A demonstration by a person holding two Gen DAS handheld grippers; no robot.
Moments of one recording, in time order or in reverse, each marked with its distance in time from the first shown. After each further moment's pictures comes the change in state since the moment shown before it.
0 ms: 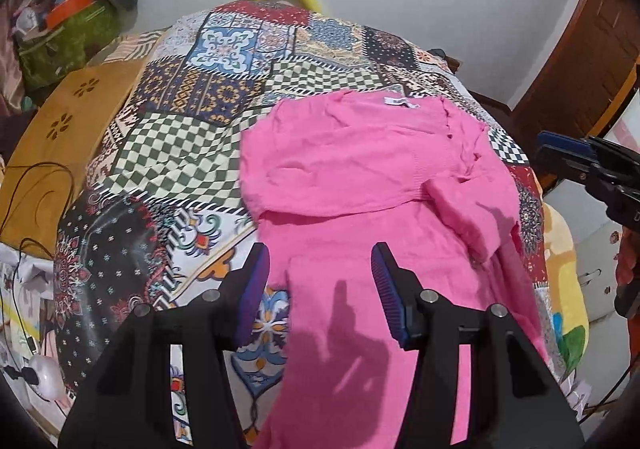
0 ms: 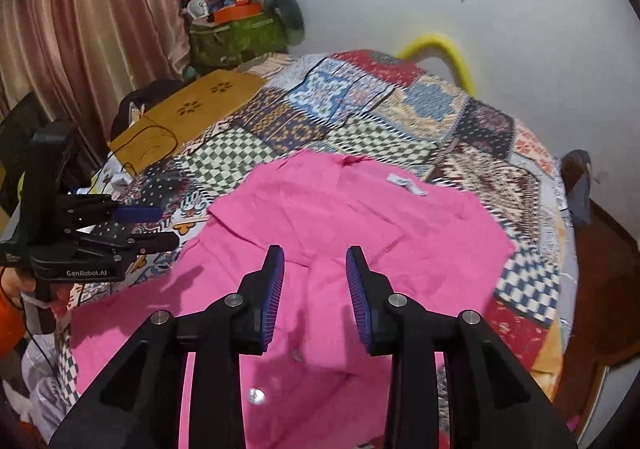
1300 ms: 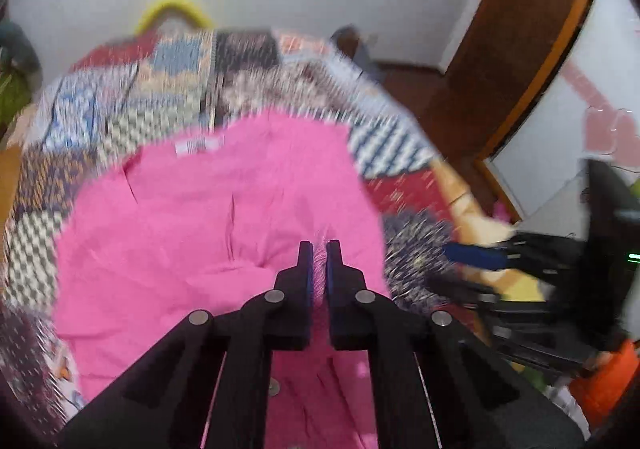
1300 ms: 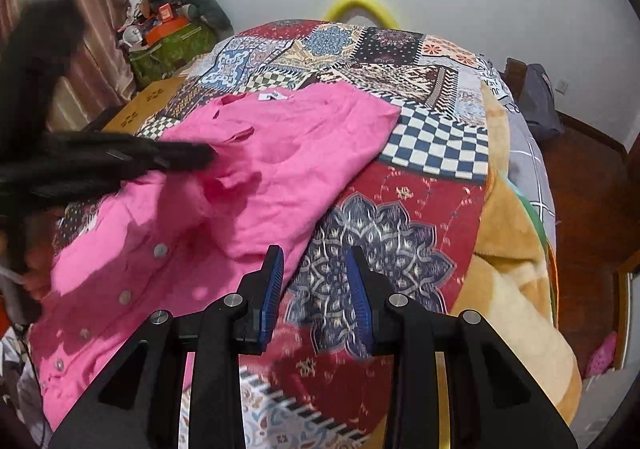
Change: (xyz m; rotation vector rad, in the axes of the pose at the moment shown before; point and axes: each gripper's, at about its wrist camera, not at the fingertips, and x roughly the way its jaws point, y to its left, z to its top) left arm 0.062 -0.190 0.065 0.239 0.009 -0.169; right arm -0.012 -0.106 -0.105 0.252 0.025 -0.038
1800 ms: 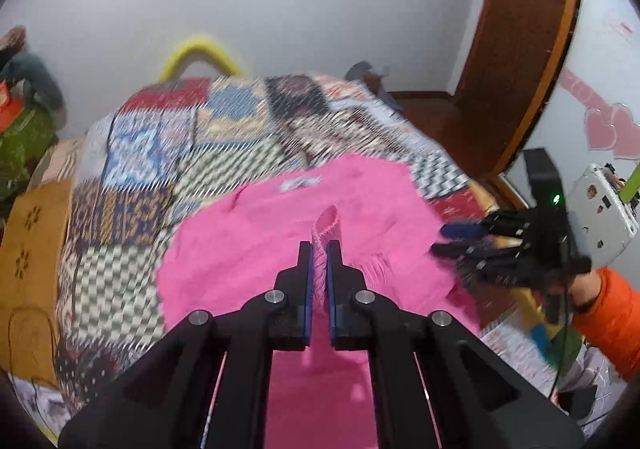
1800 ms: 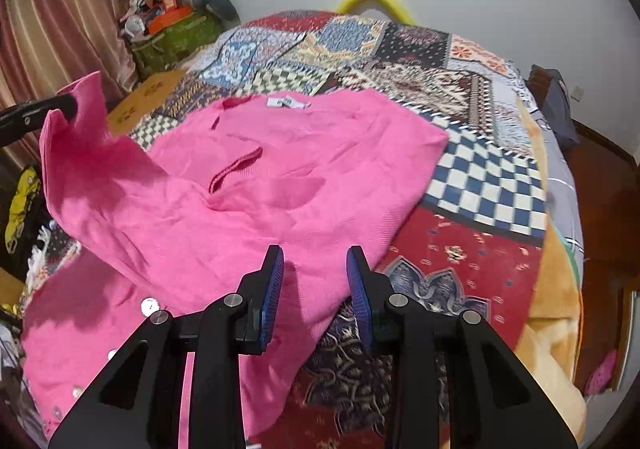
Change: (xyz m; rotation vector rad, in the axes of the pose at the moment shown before) left arm -0.070 0.099 -0.015 0.035 -0.086 0.077; right arm 0.053 0.019 0.033 -0.041 0.045 0.009
